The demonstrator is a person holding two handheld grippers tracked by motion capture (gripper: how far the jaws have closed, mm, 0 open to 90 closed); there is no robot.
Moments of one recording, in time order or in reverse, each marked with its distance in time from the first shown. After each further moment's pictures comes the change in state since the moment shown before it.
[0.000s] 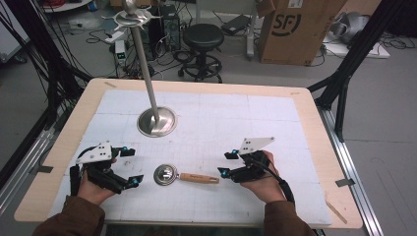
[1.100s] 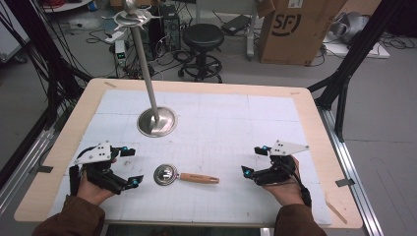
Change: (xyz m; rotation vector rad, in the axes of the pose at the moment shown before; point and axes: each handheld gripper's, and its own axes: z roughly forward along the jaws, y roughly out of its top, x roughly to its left) left arm -0.002 0.002 -0.002 -0.011 -0.008 0.010; right arm -0.017 -0.040 -0.047 -0.135 -0.148 0.117
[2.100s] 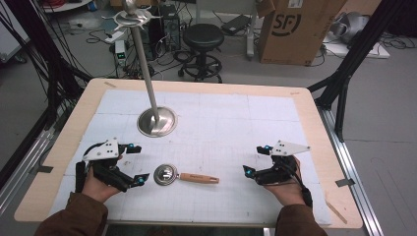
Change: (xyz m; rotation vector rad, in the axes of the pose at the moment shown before) left arm -0.005 0.021 0.020 0.049 -0.054 0.036; right arm -0.003 -0.002 -0.003 -0.004 -0.032 -0.002
